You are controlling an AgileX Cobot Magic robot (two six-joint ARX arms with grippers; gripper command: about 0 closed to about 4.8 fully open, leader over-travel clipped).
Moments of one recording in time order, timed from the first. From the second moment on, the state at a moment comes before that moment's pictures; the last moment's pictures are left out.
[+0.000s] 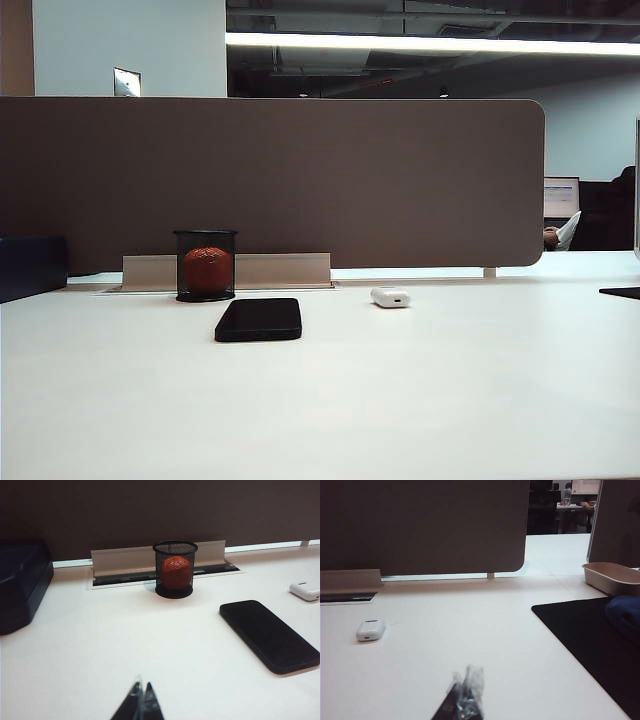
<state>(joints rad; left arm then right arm) -0.05 0.01 0.01 -0.03 0.12 0.05 -0.01 0.00 0.01 0.06 -0.02 0.02</state>
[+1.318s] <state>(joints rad) -0.05 0.01 0.01 -0.03 0.12 0.05 -0.01 0.00 0.35 -0.22 -0.02 0.02</state>
